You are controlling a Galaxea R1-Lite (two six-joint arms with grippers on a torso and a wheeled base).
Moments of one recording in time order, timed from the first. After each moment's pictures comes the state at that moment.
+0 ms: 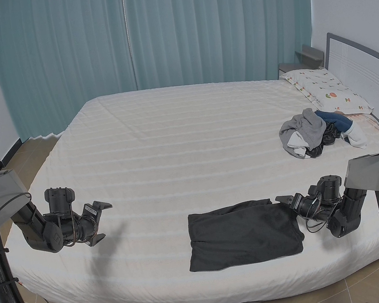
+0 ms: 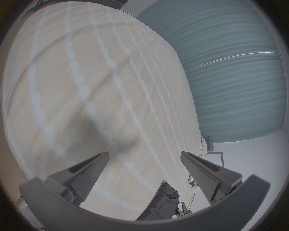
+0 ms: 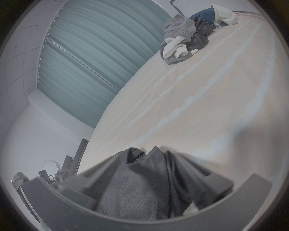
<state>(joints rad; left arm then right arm) 0.01 2.18 -0.76 -0.76 -0.27 -1.13 0.07 2.54 -0.80 -1.31 0.35 0.69</state>
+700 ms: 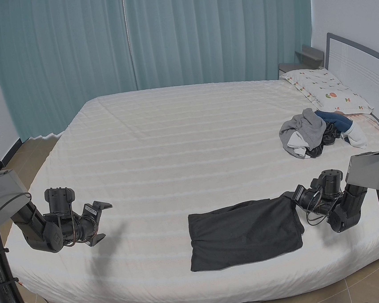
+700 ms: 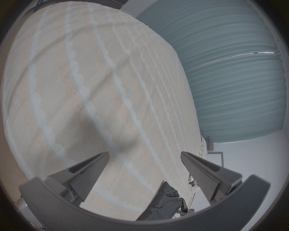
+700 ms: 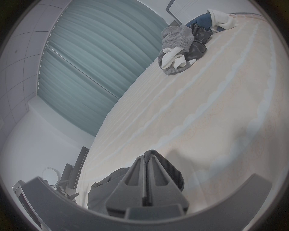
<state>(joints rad) 0.01 2.18 -0.76 -0.76 -0.27 -1.13 0.05 2.53 -0.86 -1.31 0.32 0.74</state>
